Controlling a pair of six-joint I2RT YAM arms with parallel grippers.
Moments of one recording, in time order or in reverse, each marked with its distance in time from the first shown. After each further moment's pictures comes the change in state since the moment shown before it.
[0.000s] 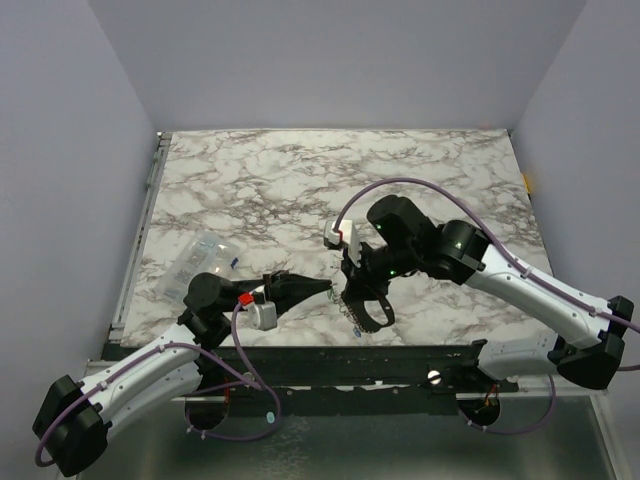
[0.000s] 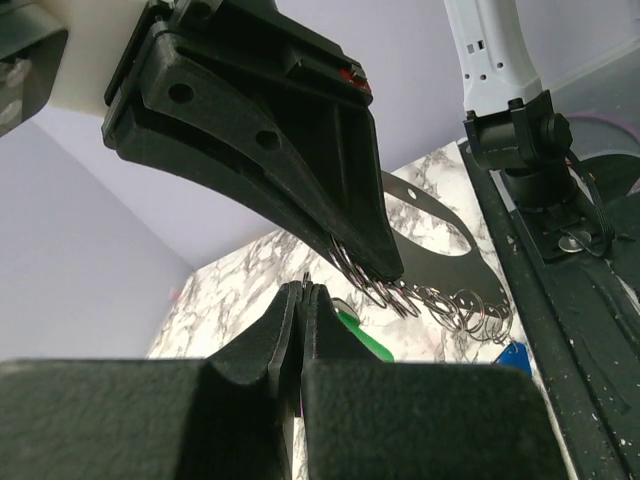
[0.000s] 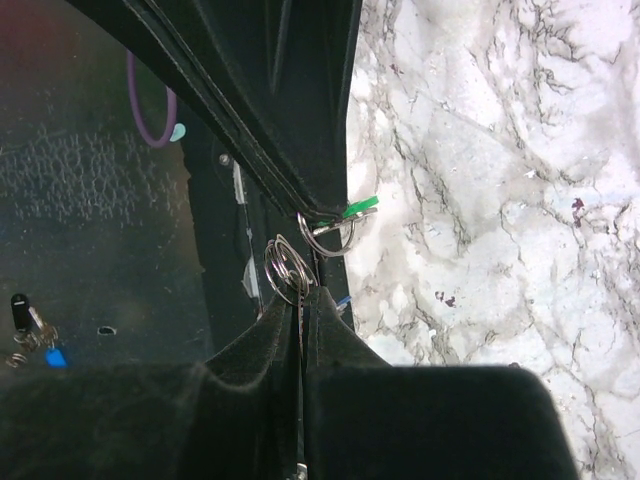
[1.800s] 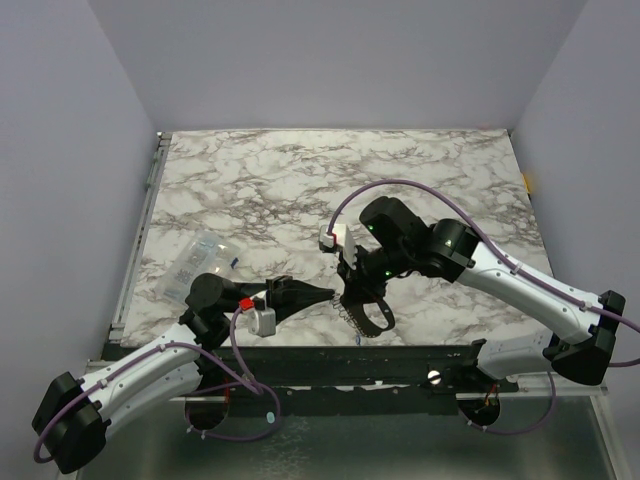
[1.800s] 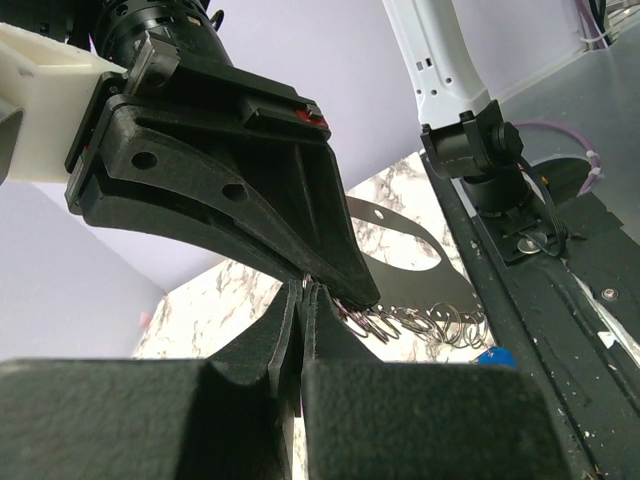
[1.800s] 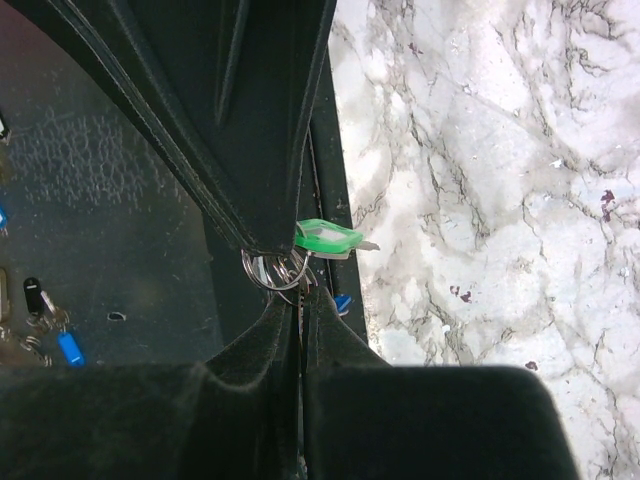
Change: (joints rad) left arm -0.023 0.009 -0.001 0.002 0.069 -0.001; right arm 0.000 0.041 0.000 -0.023 -0.029 -0.007
